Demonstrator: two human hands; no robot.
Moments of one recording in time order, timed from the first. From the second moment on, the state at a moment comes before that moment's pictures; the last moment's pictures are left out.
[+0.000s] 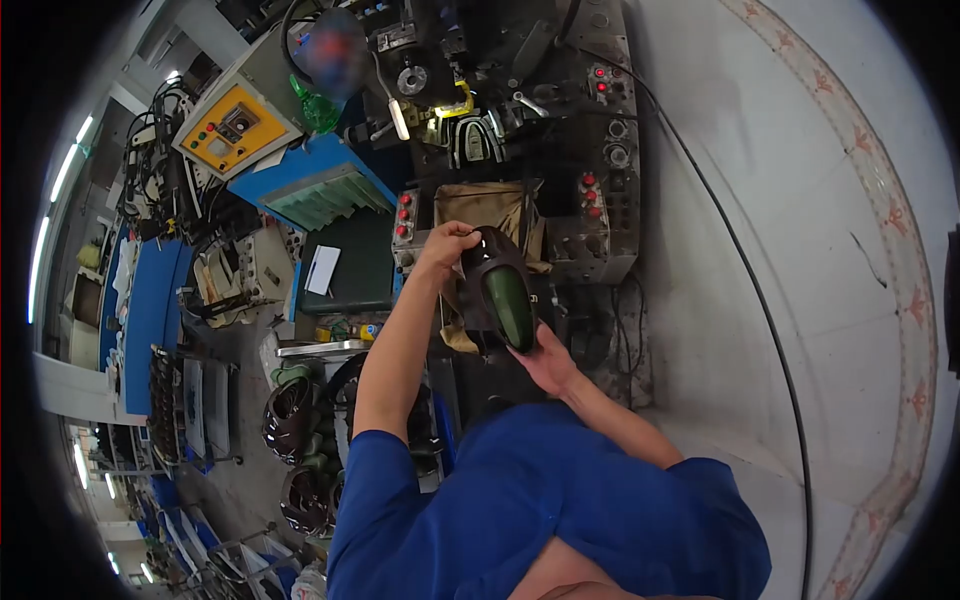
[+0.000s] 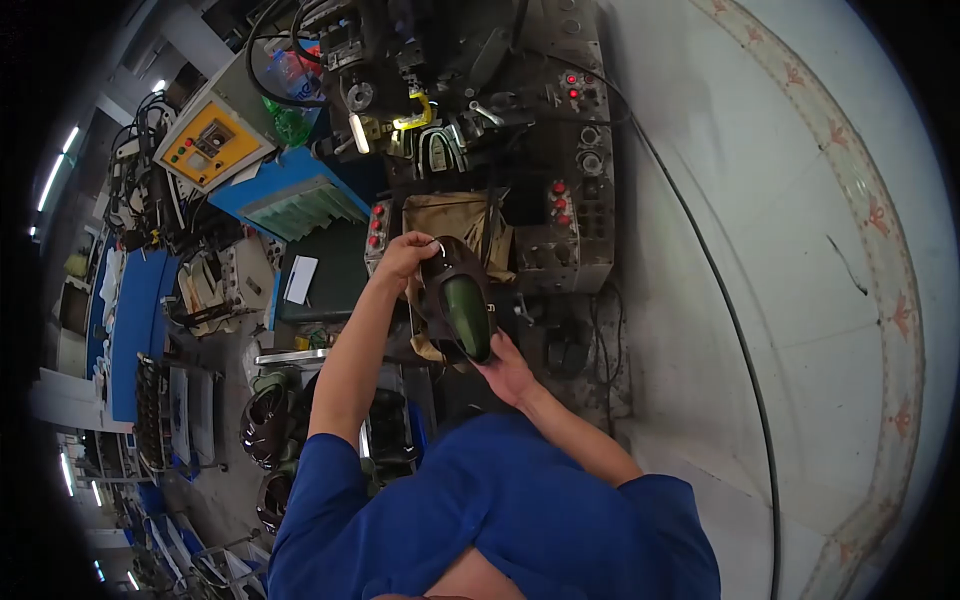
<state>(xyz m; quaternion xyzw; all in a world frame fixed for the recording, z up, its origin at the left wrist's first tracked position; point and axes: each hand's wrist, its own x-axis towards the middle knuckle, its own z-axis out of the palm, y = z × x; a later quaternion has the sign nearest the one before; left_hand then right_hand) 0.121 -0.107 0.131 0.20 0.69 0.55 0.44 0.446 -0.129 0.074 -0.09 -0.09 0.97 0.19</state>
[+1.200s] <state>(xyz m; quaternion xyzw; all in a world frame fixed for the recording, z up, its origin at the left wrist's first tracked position) 0.101 -0.079 0.121 0.18 0.72 0.50 0.45 0.444 -0.109 0.019 -0.22 -0.12 0.96 0.16</state>
